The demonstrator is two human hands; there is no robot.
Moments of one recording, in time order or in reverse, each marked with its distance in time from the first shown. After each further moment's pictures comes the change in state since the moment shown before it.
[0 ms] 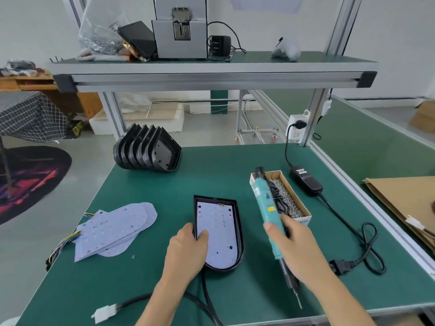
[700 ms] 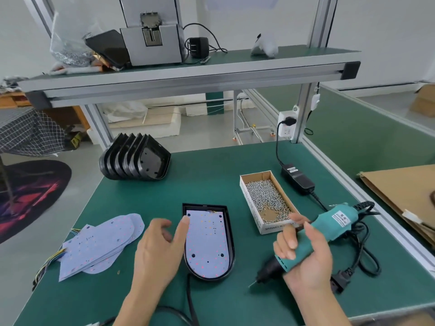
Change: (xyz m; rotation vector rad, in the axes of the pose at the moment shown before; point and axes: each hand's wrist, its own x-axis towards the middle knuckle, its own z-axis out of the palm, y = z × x) left_hand 0.000 0.016 -0.024 0.030 0.196 0.094; right_hand 0.006 0.027 -0.002 1.360 0.118 -0.060
